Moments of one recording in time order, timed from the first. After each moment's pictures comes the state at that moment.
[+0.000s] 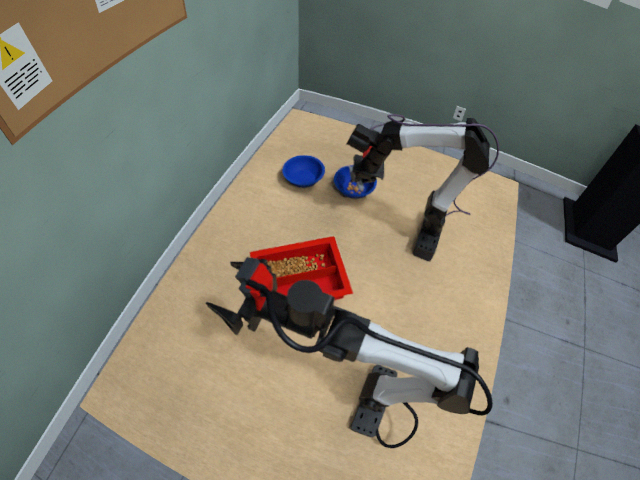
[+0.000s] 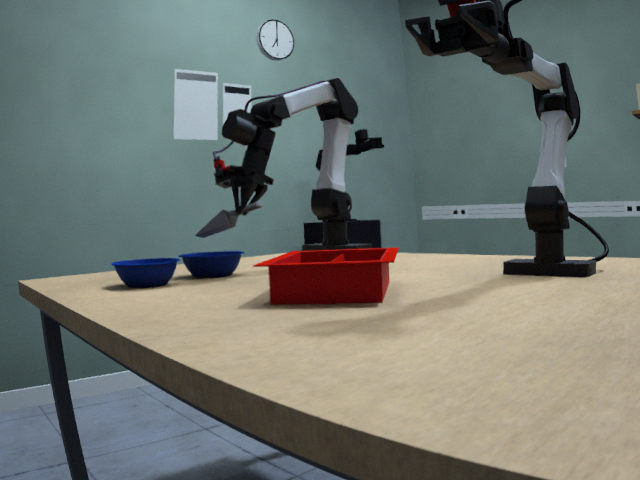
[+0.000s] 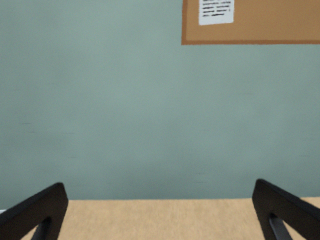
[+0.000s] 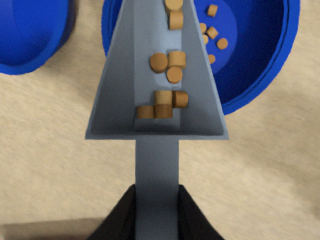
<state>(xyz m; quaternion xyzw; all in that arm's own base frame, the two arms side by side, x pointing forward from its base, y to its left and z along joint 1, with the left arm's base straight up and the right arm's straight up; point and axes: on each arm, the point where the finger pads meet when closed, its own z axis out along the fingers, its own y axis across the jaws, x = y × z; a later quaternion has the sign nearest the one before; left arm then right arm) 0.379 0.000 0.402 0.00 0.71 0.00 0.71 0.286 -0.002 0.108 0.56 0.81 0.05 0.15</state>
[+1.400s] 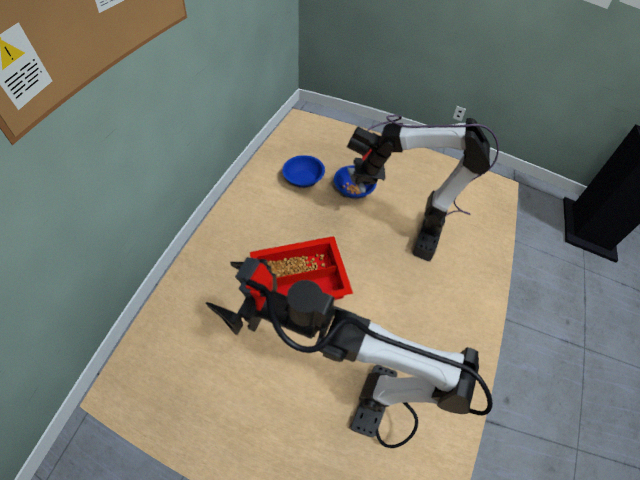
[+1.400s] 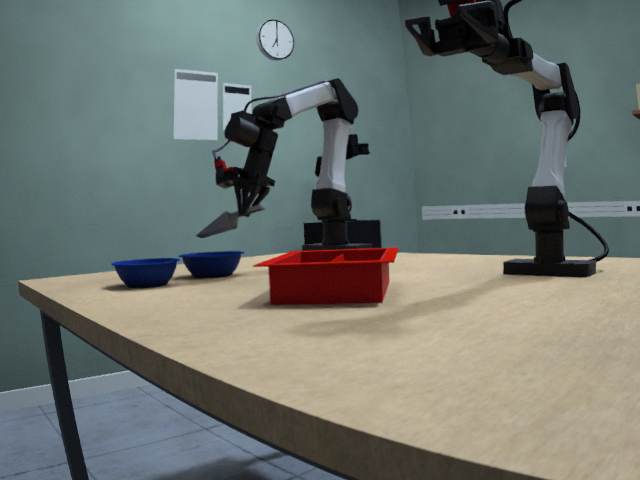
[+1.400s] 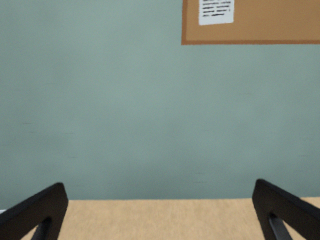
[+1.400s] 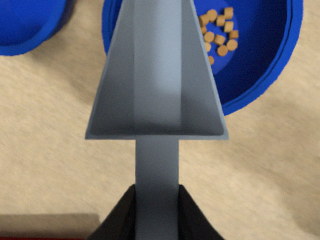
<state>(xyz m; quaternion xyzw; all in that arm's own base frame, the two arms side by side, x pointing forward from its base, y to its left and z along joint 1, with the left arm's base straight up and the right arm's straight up) 0.379 0.000 0.402 0.00 0.71 0.00 0.71 0.281 0.001 0.104 0.52 0.84 0.03 0.15</state>
